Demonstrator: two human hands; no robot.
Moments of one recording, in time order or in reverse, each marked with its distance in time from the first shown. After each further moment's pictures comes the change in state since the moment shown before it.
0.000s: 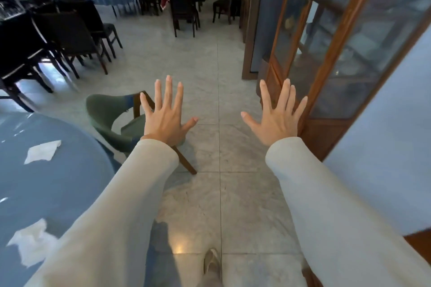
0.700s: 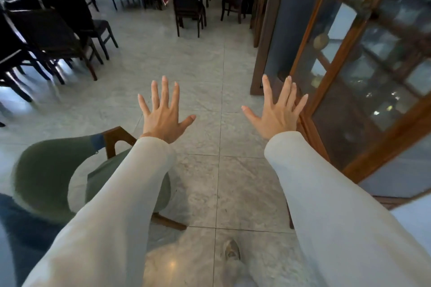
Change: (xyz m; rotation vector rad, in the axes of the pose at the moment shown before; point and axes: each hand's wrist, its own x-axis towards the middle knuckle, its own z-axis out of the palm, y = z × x) left_hand 0.458 -0.025 0.184 -0.034 -0.084 -0.086; right_hand 0.450 0.003 0.226 0.034 -0.078 -0.020
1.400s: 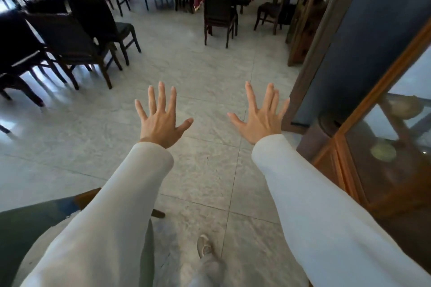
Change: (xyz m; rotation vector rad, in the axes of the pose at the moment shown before) left_hand 0.421 -0.075 0.098 -0.033 -0.009 -0.215; right_hand 0.450 -0.109 0.195 0.080 -0.147 -0.186
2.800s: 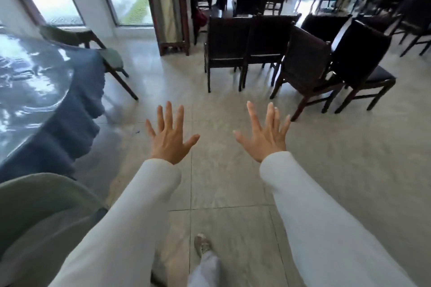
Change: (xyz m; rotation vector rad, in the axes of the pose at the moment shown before) left_hand 0.322 -0.429 0.072 0.152 0.037 -1.289; right_hand 0.528 -0.611 0.248 0.253 -0.288 -1.252
